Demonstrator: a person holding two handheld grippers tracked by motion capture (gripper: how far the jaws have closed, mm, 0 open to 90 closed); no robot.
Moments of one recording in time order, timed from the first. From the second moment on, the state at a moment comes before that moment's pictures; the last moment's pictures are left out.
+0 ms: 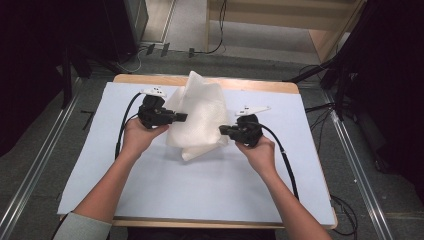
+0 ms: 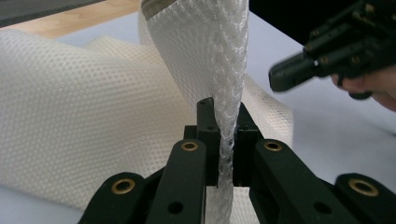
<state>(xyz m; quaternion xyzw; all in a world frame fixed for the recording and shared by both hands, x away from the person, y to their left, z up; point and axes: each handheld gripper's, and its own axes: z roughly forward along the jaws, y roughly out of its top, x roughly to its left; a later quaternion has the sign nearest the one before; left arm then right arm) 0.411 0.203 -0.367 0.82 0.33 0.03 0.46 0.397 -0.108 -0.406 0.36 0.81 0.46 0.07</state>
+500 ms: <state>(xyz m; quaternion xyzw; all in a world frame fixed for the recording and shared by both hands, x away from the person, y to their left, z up) 0.364 0.156 -0.389 0.85 0.27 0.01 0.46 0.389 -0.171 -0.370 0.40 0.76 0.49 0.12</state>
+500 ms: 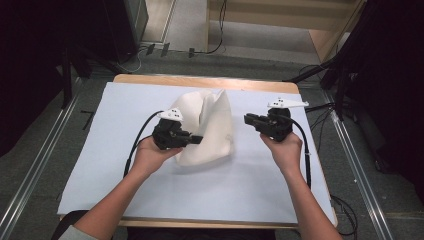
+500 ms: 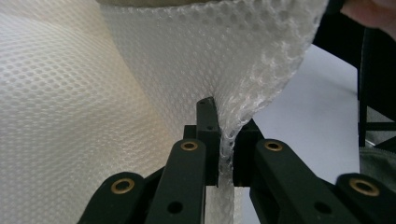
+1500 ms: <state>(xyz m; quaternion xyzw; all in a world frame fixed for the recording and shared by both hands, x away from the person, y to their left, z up) 0.342 0.115 -0.442 0.85 0.23 0.01 0.47 0.372 -0.109 -0.329 0.35 0.78 0.50 0.12</state>
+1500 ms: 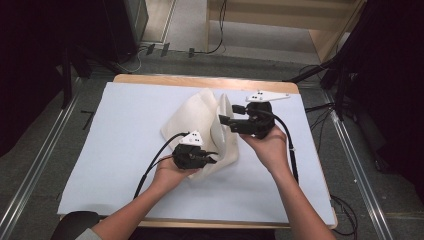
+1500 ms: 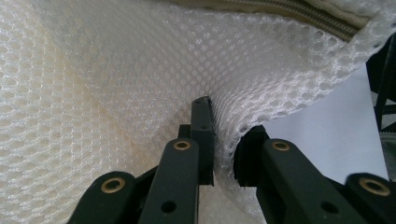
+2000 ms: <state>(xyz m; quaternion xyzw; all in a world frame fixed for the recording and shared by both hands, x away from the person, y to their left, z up) 0.349 0.138 -0.428 0.85 0.27 -0.03 0.44 0.392 -0.106 -0.371 0.36 0.82 0.44 0.06</state>
